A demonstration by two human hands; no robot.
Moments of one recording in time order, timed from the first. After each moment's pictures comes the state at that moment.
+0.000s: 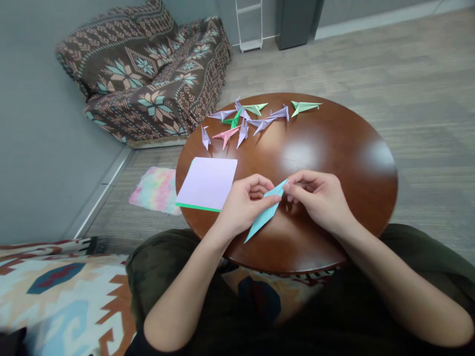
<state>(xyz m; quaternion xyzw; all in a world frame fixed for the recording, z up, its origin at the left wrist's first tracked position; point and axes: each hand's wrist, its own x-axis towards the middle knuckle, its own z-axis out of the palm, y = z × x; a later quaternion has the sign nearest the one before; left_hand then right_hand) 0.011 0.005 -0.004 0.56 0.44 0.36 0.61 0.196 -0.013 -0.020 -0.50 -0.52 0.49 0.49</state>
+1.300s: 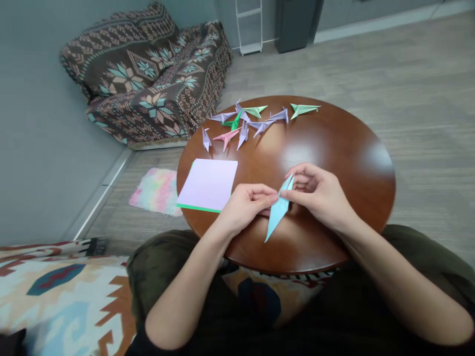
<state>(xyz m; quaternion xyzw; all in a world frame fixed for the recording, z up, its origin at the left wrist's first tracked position) 0.006 0.008 -0.018 0.47 0.41 0.31 0.72 0.200 -0.007 -0.017 -0.45 -0.49 0.55 0.50</state>
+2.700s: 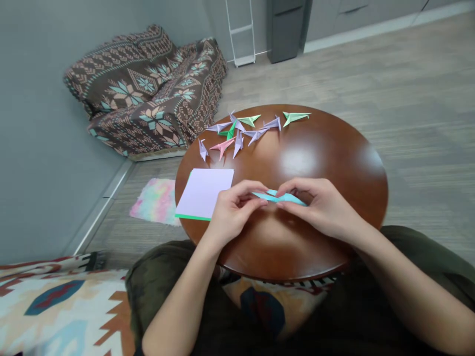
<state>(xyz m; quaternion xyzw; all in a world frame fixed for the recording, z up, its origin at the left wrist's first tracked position) -0.005 0.008 -0.008 0.63 0.40 0.41 0.53 0.216 -0.013 -0.003 -0.47 -0.70 0.37 0.39</state>
